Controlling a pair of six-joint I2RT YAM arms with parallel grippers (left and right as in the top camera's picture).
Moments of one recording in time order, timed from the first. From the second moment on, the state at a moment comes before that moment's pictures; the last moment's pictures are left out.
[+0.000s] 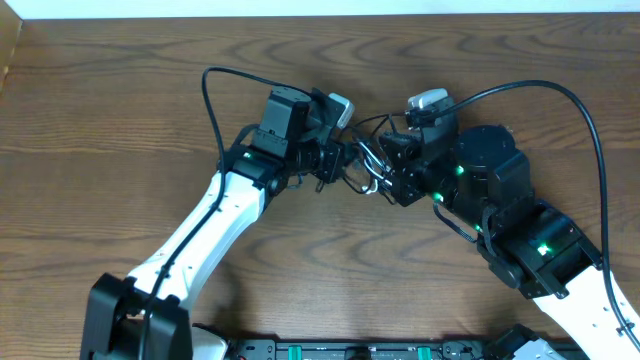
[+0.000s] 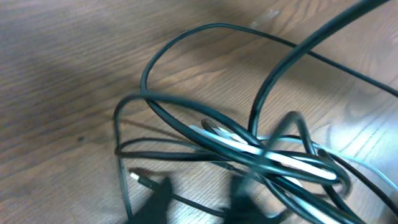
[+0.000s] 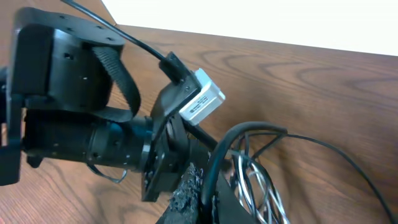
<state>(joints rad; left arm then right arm) -0.43 1.54 1.09 -0.37 0.44 -0.04 0.61 1.09 1.13 -0.49 -0.08 0.26</state>
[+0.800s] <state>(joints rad) -0.21 1.37 1.08 -0.01 0.40 -0.22 0.61 1.10 1.14 -0.70 0.14 0.24</state>
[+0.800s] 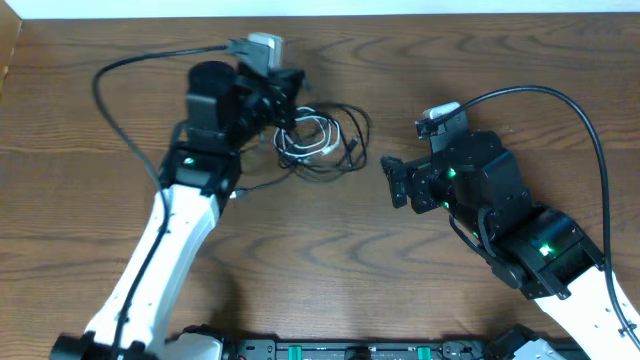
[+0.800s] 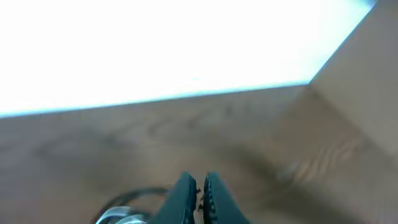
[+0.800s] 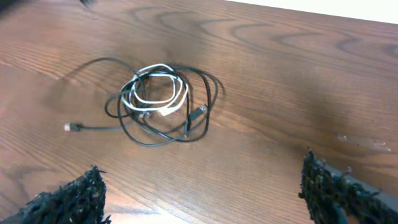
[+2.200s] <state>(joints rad) 0.00 1.37 1.08 -0.60 -0.06 -0.25 0.61 1.82 1.15 -0.17 -0.25 0.93</state>
